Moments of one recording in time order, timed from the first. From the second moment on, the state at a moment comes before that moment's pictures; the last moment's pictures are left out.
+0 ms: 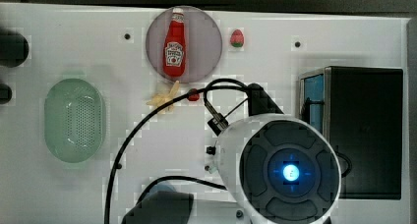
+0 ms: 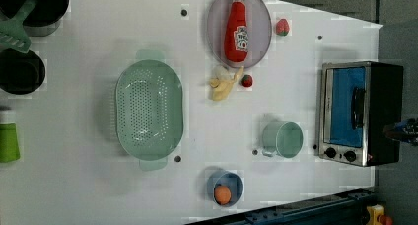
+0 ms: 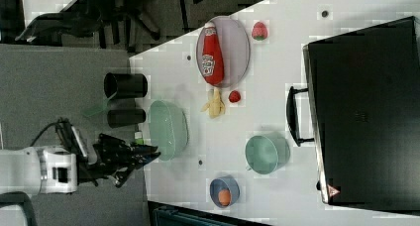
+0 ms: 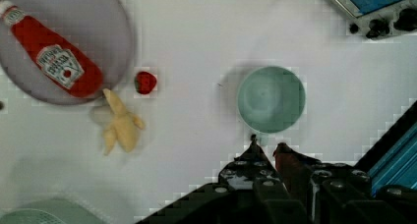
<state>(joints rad) -0.02 -0.32 -0.05 -2.04 -0.01 0.10 0.02</state>
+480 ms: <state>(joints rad) -0.01 -0.31 -0.16 -2.04 -0.02 0.22 -0.46</state>
